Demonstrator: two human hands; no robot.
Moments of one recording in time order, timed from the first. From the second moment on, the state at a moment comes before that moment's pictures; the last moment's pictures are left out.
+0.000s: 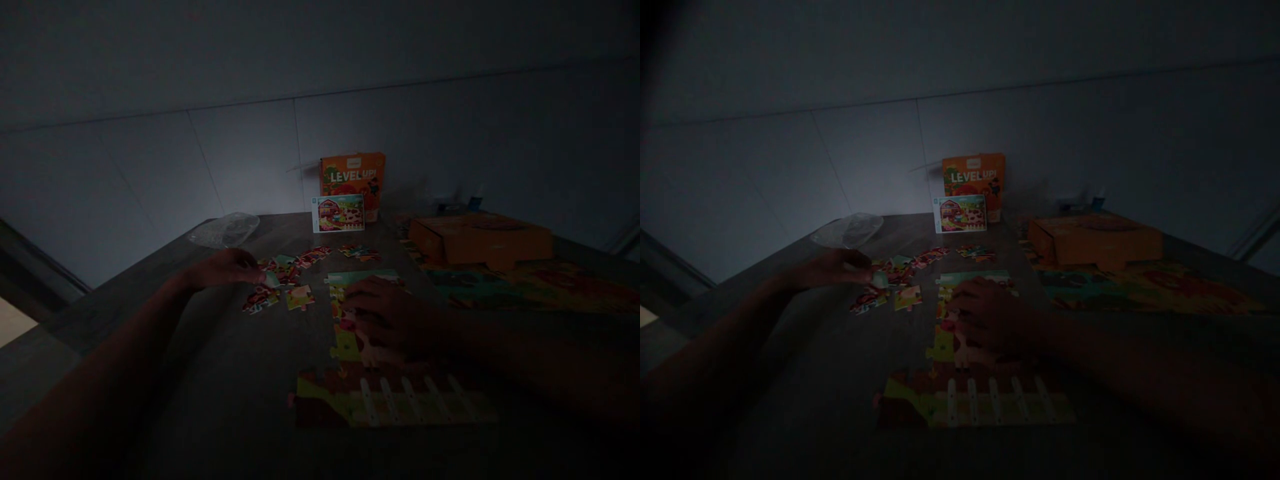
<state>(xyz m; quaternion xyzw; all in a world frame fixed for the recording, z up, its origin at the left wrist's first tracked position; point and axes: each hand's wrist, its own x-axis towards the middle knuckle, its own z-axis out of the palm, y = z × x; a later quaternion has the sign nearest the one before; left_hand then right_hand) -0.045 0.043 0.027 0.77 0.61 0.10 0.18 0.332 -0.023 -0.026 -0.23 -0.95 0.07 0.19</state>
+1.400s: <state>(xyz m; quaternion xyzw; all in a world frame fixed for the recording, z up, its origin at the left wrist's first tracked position) 0.053 -0.018 0.006 0.86 0.38 0.10 0.33 0.332 -0.021 -0.027 -0.23 -0.95 0.06 0.20</state>
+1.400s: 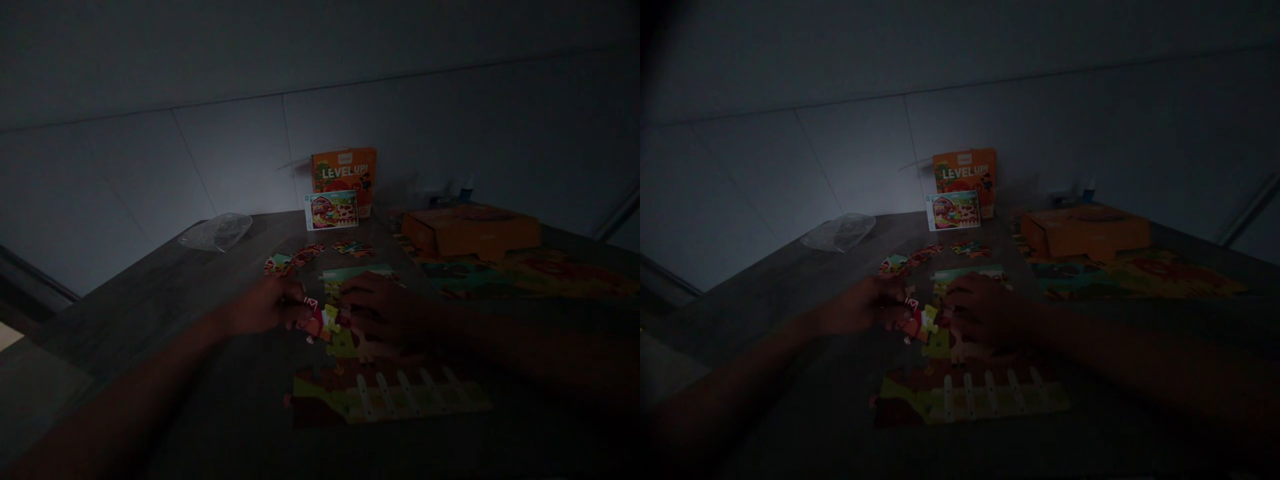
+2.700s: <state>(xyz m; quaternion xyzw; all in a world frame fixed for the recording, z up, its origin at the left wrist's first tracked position) 0.052 -0.036 0.023 0.81 0.38 -0.05 0.43 0.332 -0.021 -0.027 -0.24 -0.95 0.07 0.19</state>
